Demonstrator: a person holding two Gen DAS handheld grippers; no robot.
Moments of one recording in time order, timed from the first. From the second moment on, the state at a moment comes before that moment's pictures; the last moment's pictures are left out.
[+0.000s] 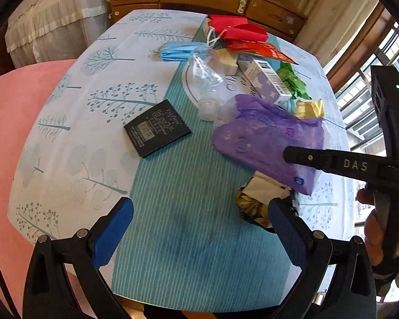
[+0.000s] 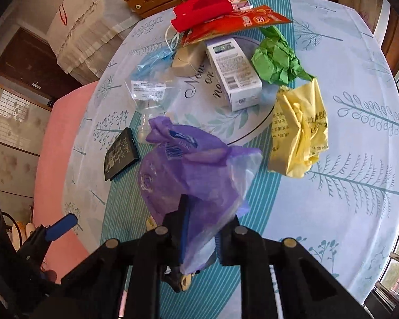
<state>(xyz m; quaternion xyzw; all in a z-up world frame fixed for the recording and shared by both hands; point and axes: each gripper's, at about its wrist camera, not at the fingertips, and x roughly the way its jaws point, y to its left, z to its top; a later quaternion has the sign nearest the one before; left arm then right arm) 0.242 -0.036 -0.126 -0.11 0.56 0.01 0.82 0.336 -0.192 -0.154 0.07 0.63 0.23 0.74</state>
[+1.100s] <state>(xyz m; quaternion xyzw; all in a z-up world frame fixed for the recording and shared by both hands) 0.261 -0.084 -0.142 -0.10 0.59 -0.05 0.80 0.292 -0.219 -0.108 -0.02 0.57 0.21 0.79</state>
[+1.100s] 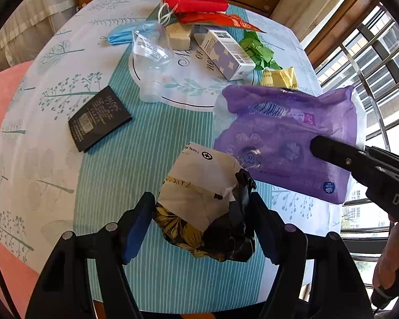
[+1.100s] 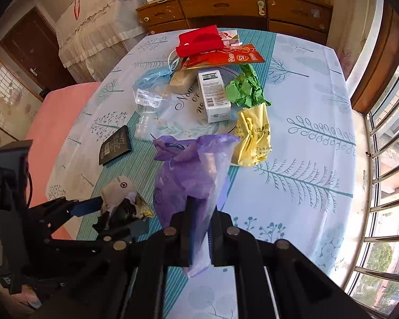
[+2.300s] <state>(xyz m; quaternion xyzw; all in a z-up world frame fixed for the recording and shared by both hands) -0.049 0.107 -0.130 -0.10 0.54 -0.11 0.83 -0.015 -0.049 -0.134 -0.16 0.62 0.10 0.76</state>
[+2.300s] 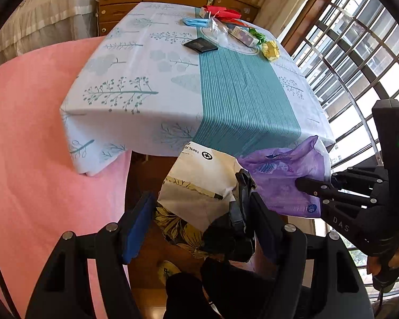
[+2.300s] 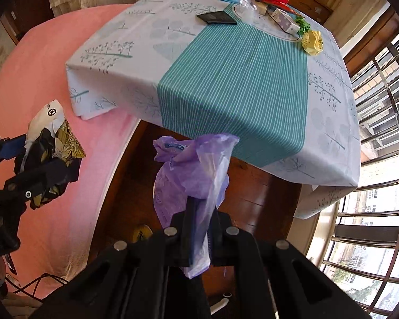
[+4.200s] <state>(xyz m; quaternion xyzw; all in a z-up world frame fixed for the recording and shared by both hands) 0.012 0.033 -0.436 -0.08 0.65 -0.03 0.75 0.008 -0.151 -0.447 0.03 0.70 0.02 0.71</state>
